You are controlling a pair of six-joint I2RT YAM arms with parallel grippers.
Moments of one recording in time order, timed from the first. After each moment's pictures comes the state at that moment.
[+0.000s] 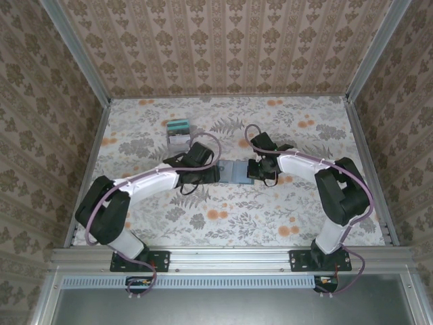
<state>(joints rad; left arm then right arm) -0.75 1.58 0.95 -0.37 0.01 -0.66 0.45 1.75 1.05 -0.51 -0.12 0.58</state>
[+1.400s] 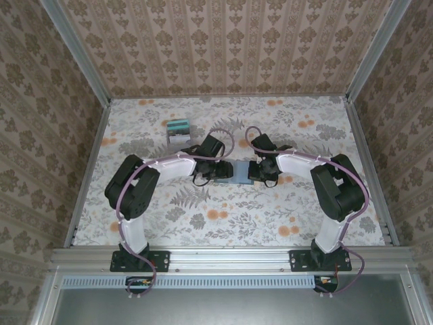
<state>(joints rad) -0.73 1.87 1.14 -0.31 0.23 -0.63 0.45 1.79 1.05 -0.49 -0.12 0.58</state>
